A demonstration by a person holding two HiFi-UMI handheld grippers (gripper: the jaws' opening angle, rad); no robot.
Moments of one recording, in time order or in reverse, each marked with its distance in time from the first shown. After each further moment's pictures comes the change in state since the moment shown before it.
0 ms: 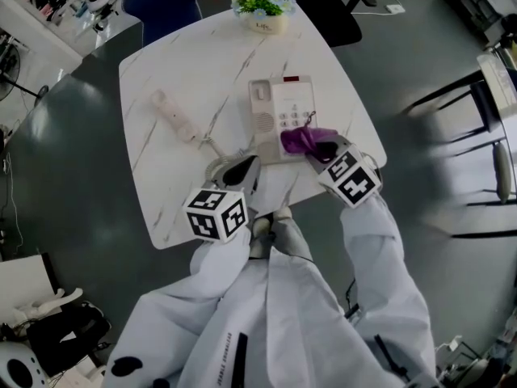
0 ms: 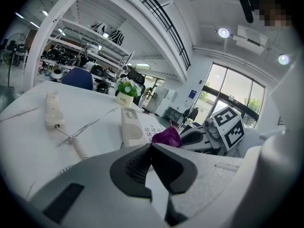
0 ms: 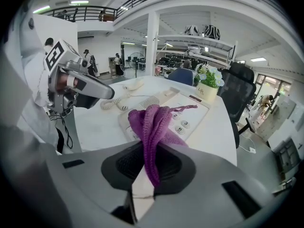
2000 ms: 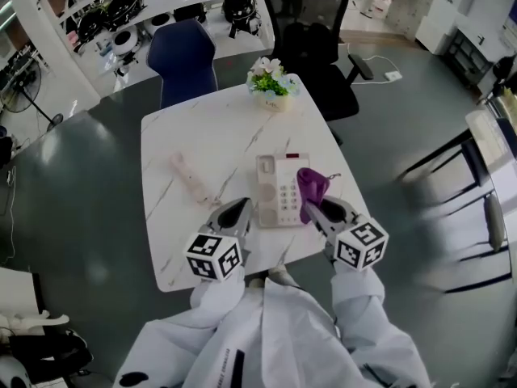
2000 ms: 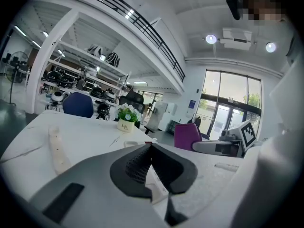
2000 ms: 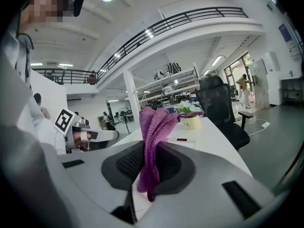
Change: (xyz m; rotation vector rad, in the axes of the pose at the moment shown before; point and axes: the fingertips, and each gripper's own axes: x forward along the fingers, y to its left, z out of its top) left arm -0.025 0.000 0.085 0.108 -0.208 0.041; right arm -0.083 -0.027 0.075 0.399 -0.624 -0.002
